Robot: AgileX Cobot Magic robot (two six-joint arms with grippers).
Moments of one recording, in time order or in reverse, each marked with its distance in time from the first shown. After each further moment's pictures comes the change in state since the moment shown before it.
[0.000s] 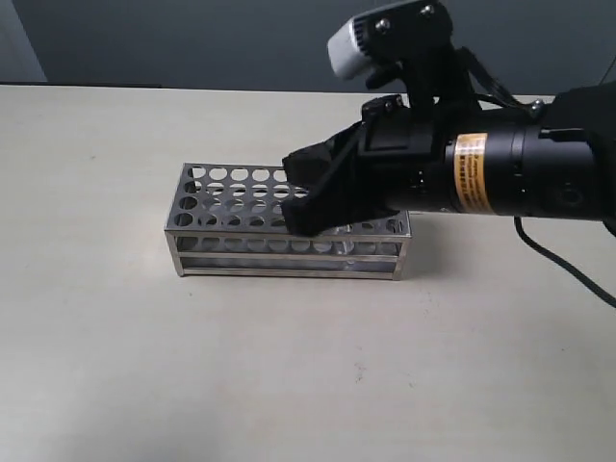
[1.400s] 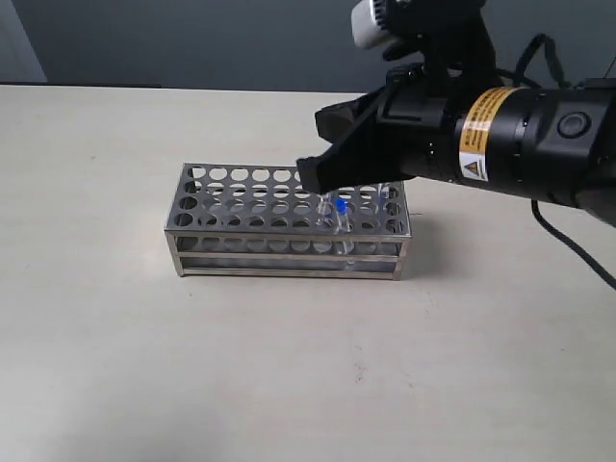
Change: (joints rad) left arm 0.000 0.000 0.000 0.000 0.000 0.000; right arm -0.002 0.000 0.000 1.116 0.193 -1.164
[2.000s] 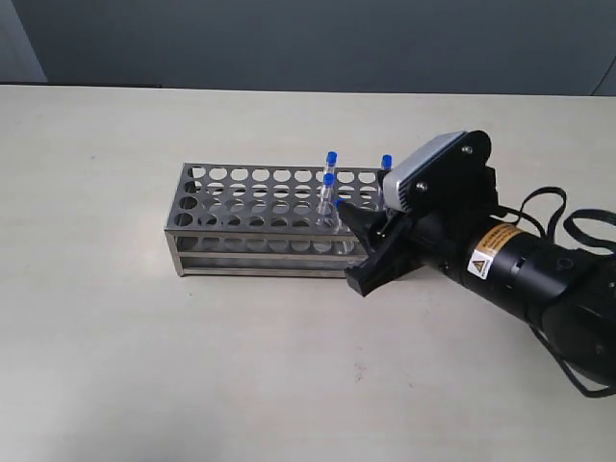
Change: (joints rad) left arm 0.000 0.000 0.000 0.000 0.000 0.000; right arm -0.091 0.262 0.371 0.578 -0.730 -0.768
